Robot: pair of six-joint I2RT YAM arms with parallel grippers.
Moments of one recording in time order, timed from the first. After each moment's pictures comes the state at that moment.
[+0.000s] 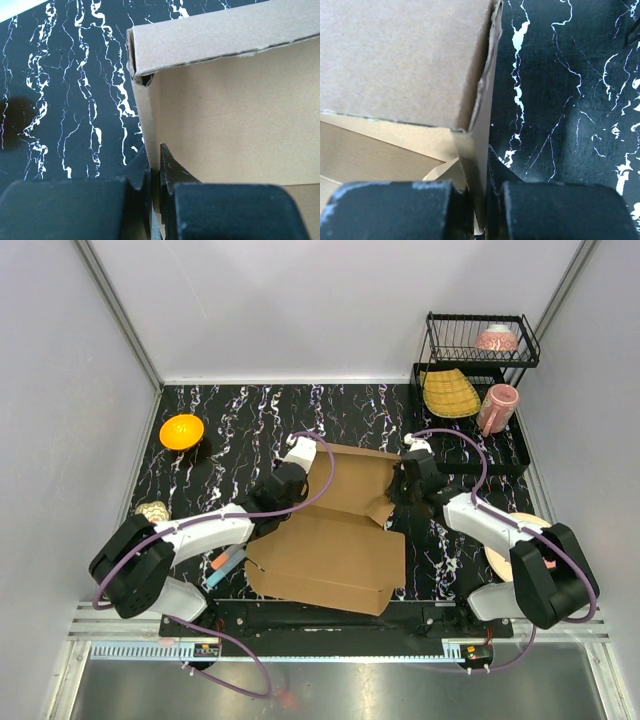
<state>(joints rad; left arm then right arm) -0.79 1.42 0.73 0.21 -0.58 -0.03 0.47 1.36 0.71 -0.09 0.07 0.47</state>
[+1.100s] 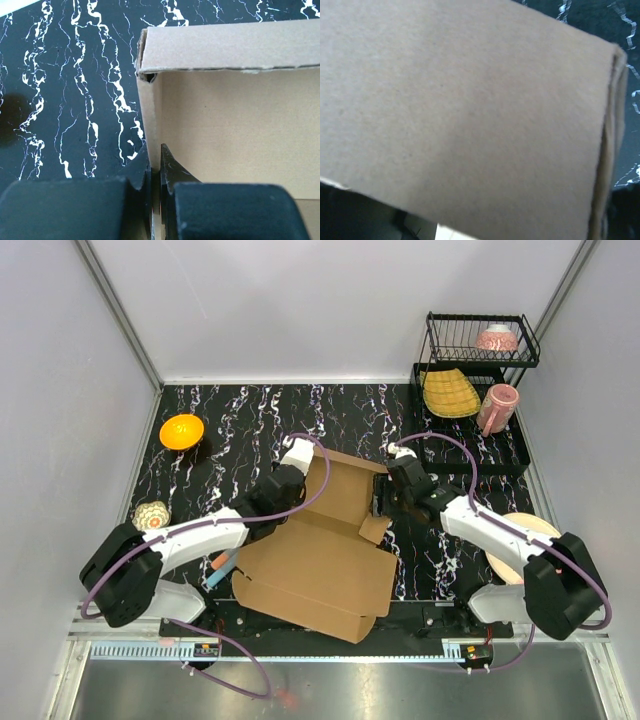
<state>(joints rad) -0.81 1.36 0.72 0.16 -0.57 -0.06 0.61 1.32 0.78 -0.33 0.10 0.51</state>
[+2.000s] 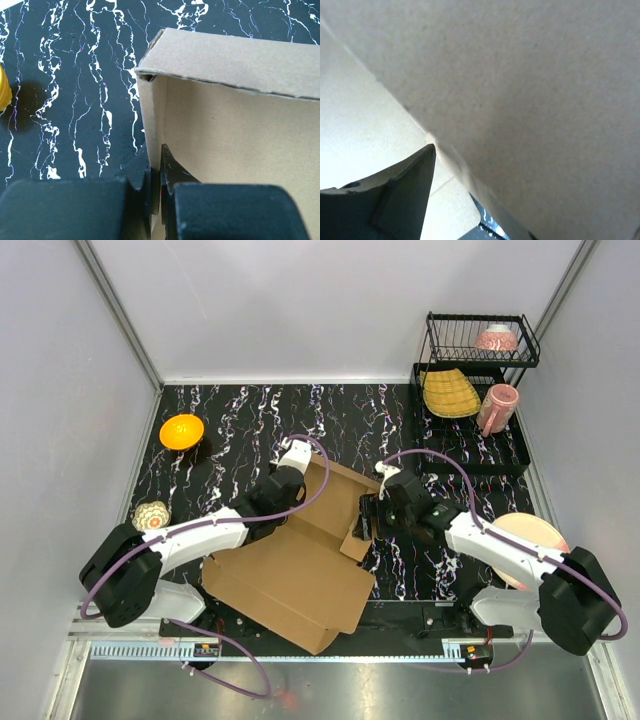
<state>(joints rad) -0.81 1.35 0.72 0.10 -0.63 -0.06 0.71 1.21 0.69 -0.32 -0.14 0.51</state>
